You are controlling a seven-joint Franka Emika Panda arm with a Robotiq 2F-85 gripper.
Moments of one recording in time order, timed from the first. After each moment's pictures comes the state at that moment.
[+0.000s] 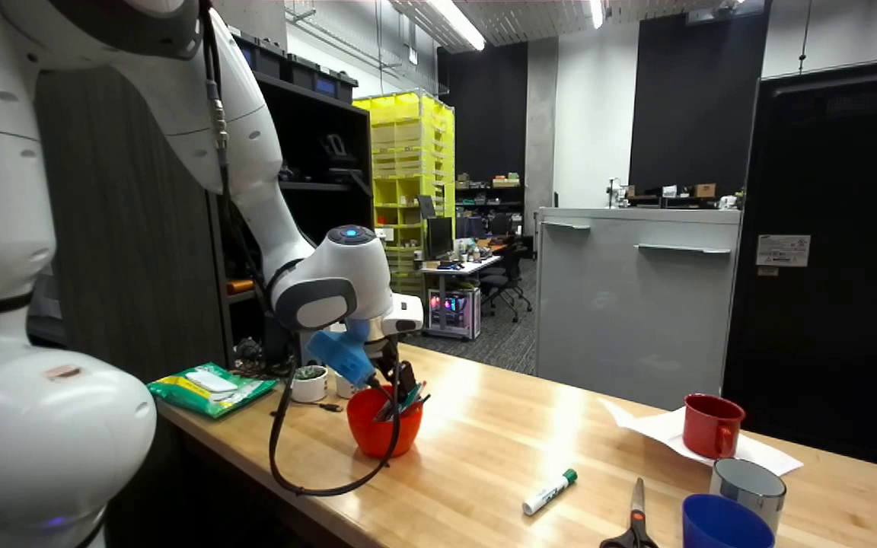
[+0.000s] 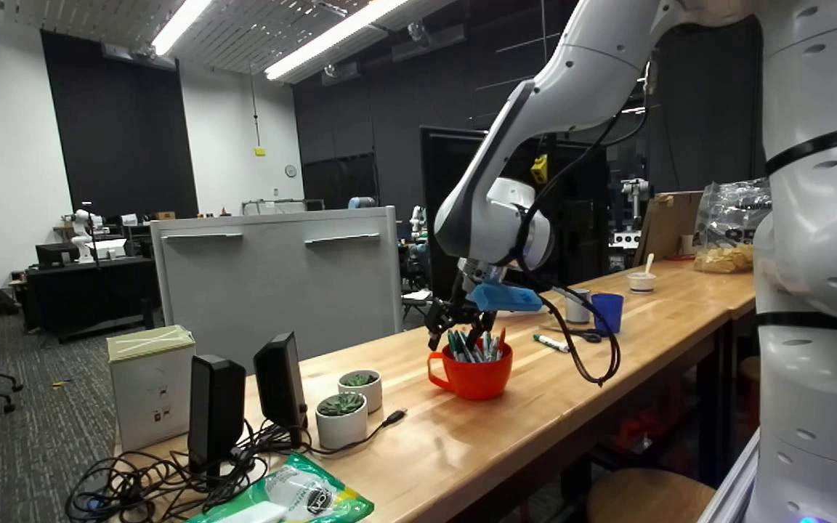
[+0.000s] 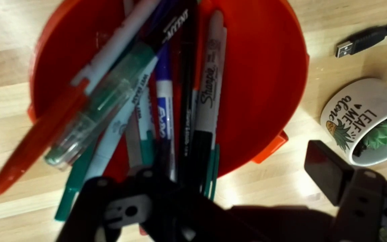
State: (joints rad) arm 0.30 0.01 -0.12 -2.62 0.73 3.03 -0.38
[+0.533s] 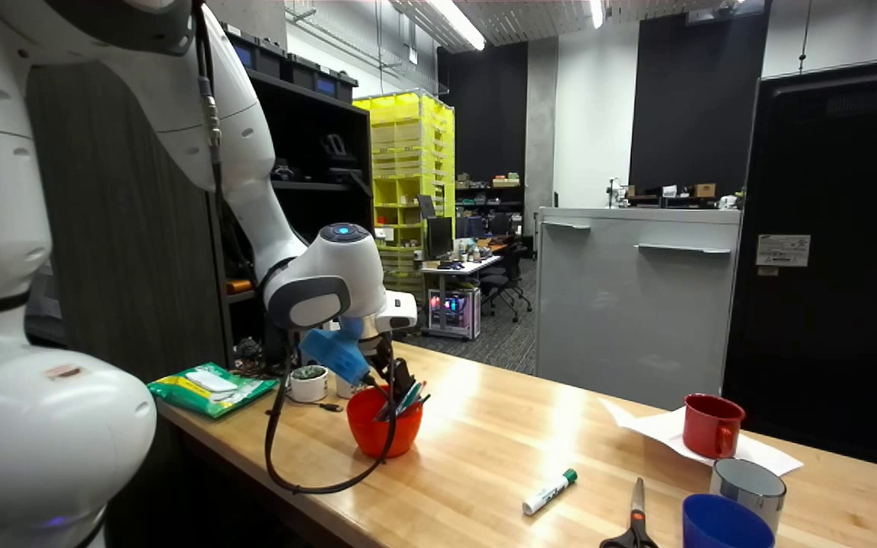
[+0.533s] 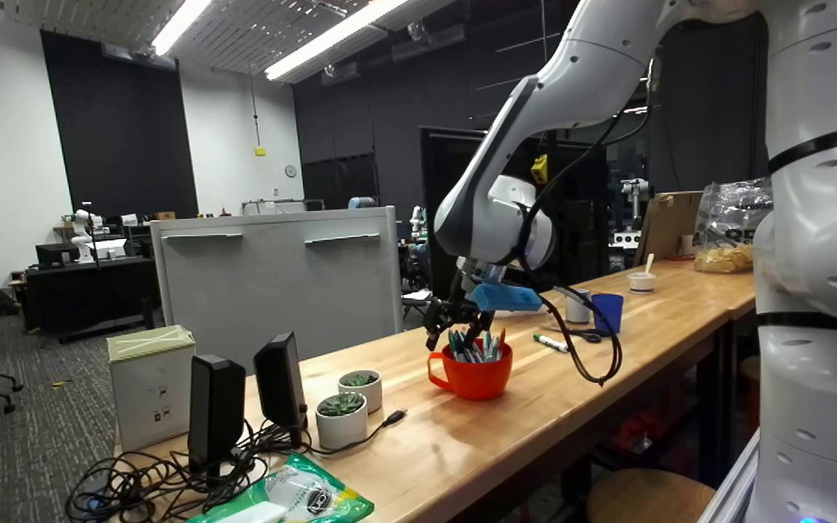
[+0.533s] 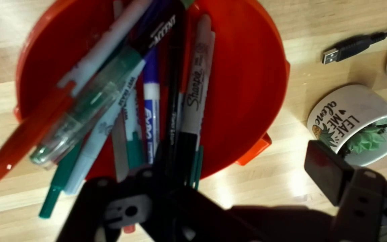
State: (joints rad) arm 0.30 -0.02 -0.10 -2.64 0.73 3.04 -0.39
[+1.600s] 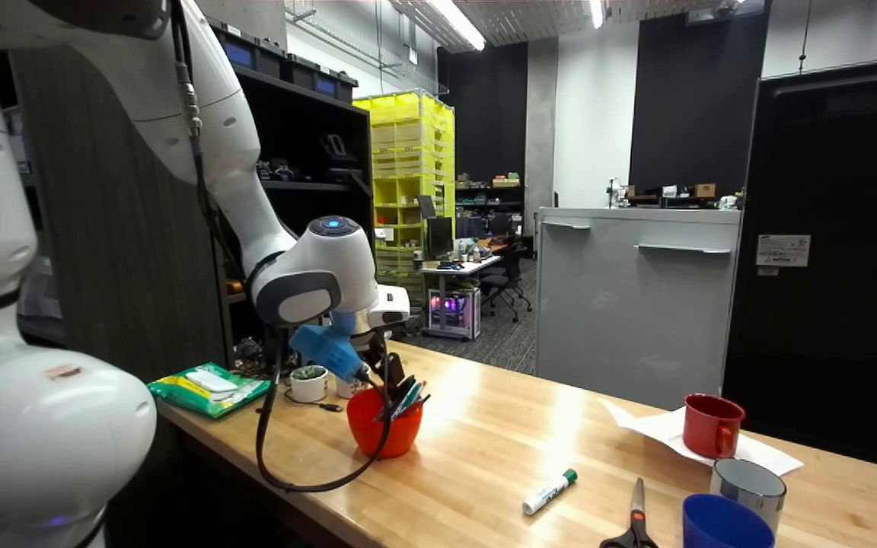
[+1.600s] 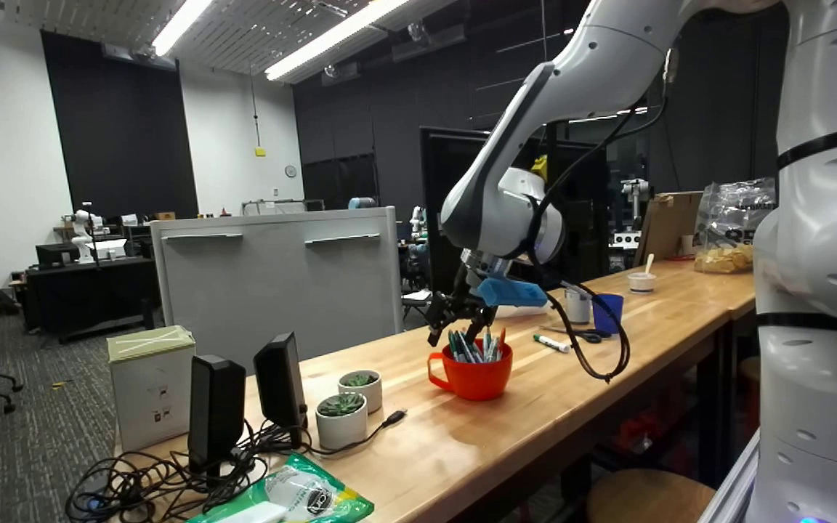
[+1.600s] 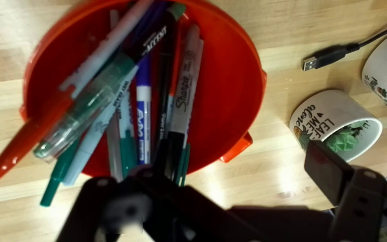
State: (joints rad) arm 0.31 -0.08 -0.09 -2.68 0.73 3.04 -0.41
